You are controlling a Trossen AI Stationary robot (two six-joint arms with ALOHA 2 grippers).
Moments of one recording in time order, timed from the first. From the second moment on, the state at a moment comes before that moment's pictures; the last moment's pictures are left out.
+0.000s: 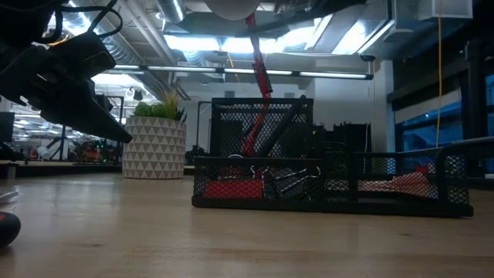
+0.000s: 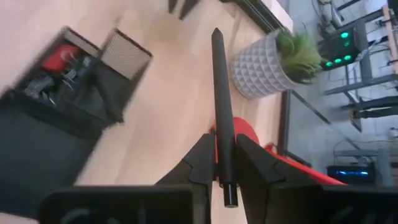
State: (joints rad) left arm -0.45 1.13 0.21 0.28 -0.54 -0.46; right arm 0.39 1.41 1.26 -0.70 0.59 -0.35
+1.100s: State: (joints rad) left arm -0.45 1.13 0.21 0.28 -0.52 -0.46; right arm 0.48 1.85 1.56 -1.00 0.49 -0.22
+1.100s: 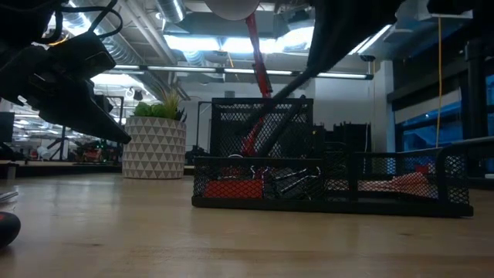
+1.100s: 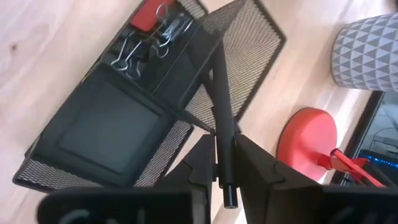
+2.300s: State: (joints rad) left arm -0.45 1.13 0.21 0.27 -0.52 -0.46; right arm 0.45 1.93 1.56 -1.02 0.48 -0.27
